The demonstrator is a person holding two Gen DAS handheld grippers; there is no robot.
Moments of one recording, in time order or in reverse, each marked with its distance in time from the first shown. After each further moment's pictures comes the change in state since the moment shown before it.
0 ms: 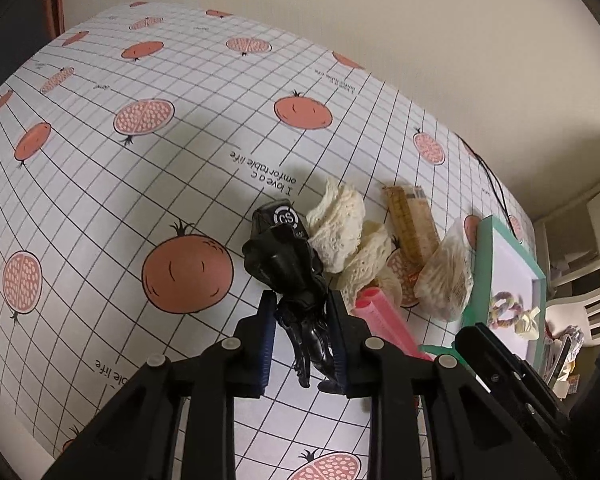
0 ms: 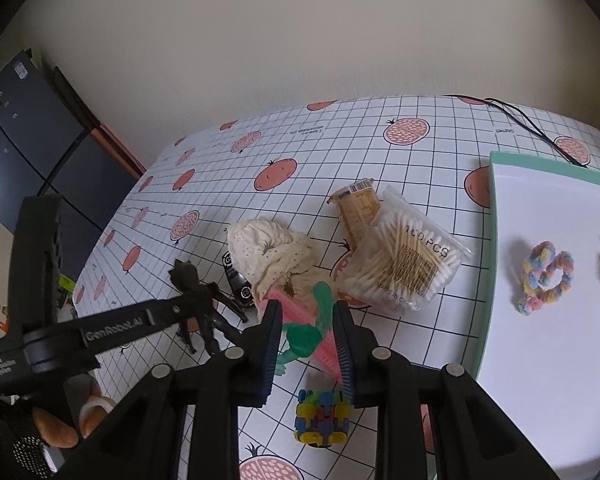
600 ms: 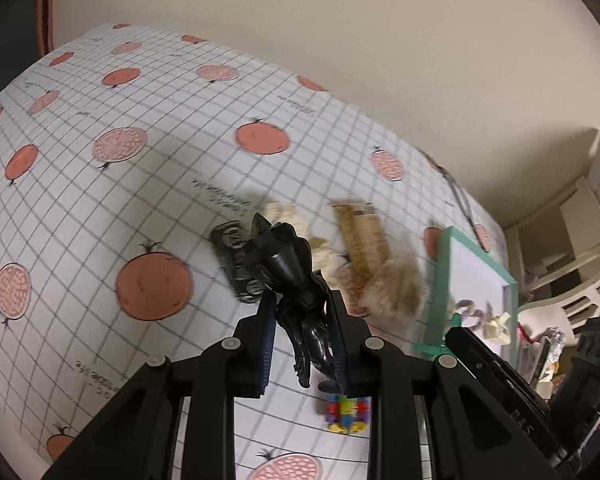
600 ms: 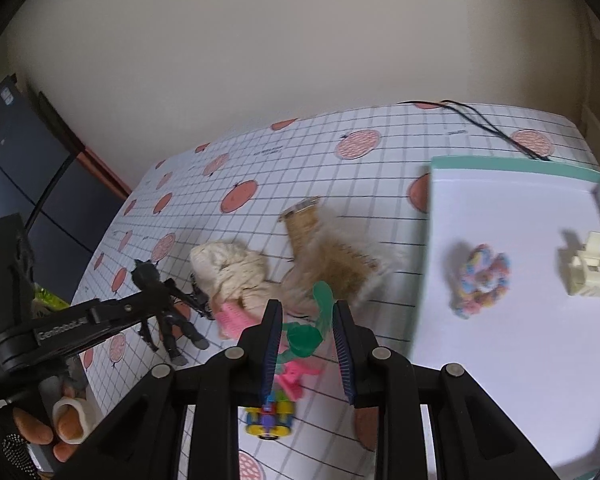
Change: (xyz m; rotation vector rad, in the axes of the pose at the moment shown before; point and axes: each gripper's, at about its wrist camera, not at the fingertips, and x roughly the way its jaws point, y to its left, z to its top) left arm -0.019 -0.031 0.001 0.029 -0.074 -0.081; right arm -0.030 -0.047 0.004 0.073 -0.043 -0.036
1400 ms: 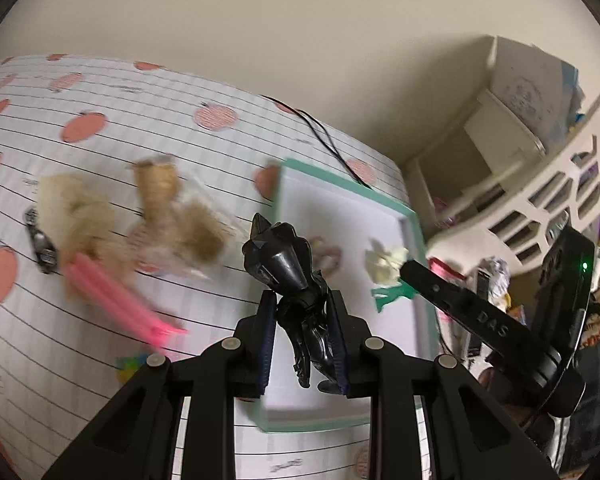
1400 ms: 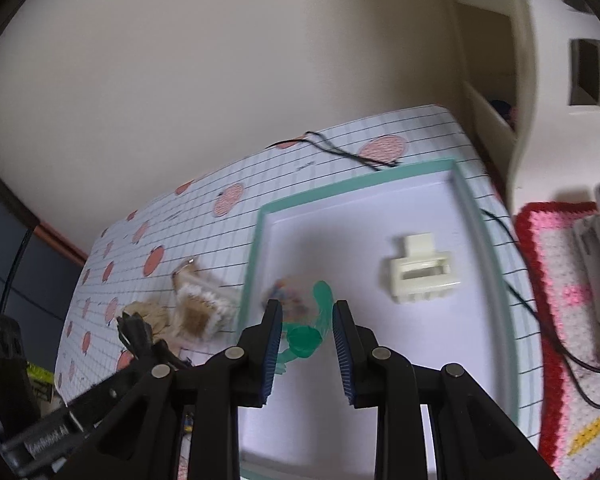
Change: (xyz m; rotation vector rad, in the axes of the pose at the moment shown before) left arm 0.024 -0.143 -0.066 0.218 0.065 -0.252; right arm -0.075 -0.124 0.006 0.216 -0.100 -0.151
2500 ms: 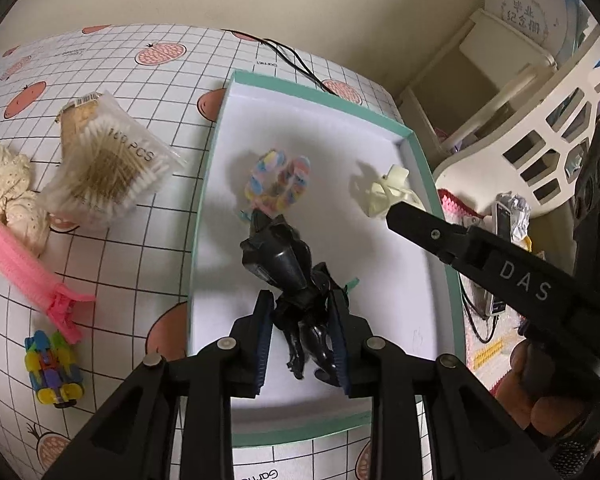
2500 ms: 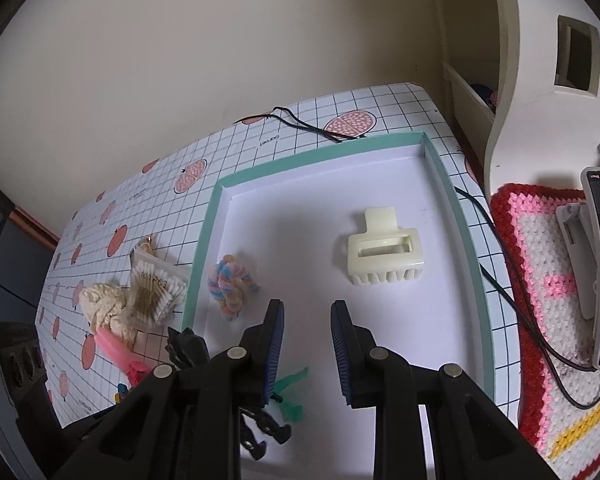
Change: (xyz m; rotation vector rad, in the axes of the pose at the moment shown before) left arm 0.070 -0.031 -0.030 0.091 0.159 0.026; right arm 0.018 -0.016 -0.009 -0.027 0.074 -0.090
